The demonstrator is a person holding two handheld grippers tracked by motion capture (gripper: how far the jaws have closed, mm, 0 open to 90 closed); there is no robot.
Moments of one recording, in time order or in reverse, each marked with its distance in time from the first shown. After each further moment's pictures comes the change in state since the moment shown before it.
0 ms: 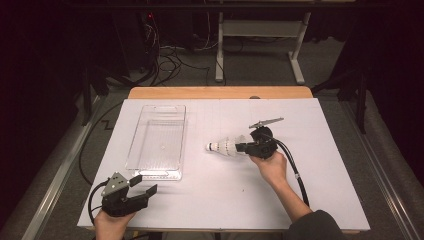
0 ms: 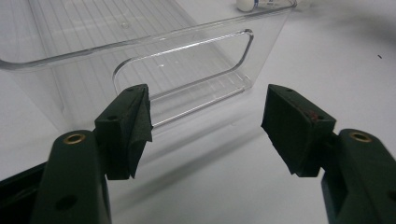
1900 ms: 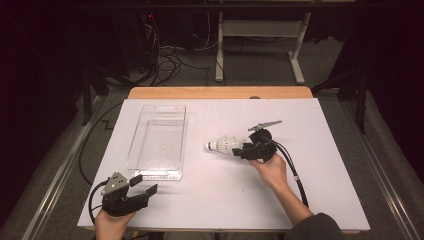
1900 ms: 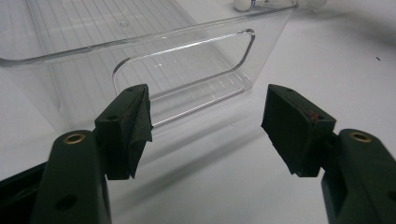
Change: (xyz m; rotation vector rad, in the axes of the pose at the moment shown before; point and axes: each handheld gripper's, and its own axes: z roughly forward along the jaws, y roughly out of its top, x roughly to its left) left arm 0.002 0.000 0.002 -0.002 -0.011 -0.012; right arm 0.001 -0.006 0.004 0.011 -0.048 -0.010
